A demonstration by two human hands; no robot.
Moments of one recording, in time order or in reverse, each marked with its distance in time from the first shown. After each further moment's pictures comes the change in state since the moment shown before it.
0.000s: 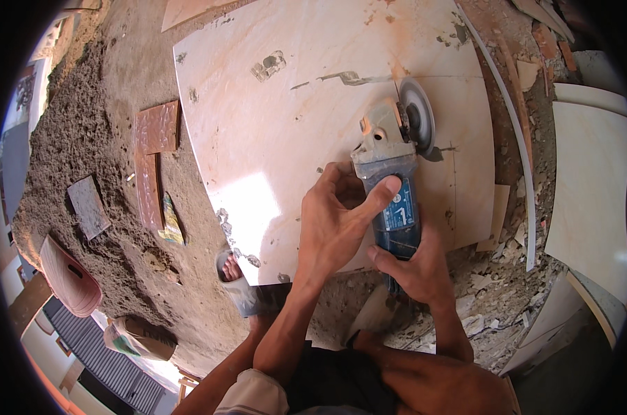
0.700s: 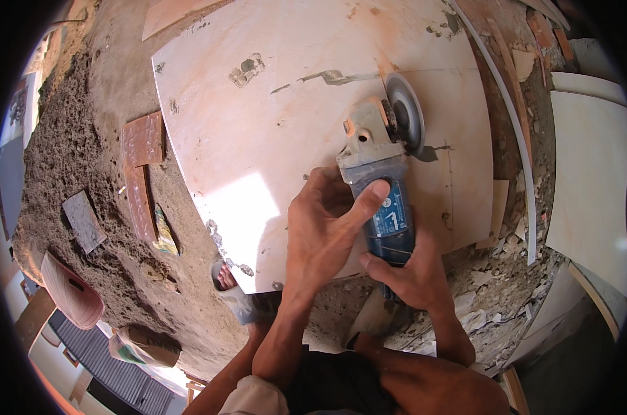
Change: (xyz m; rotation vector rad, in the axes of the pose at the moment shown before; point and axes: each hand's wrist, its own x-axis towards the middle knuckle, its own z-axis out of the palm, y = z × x) left_hand 0.005 -0.005 0.006 -0.097 -0.003 -0.020; right_hand 0.005 -0.004 -0.003 -0.015 0.007 -0.037
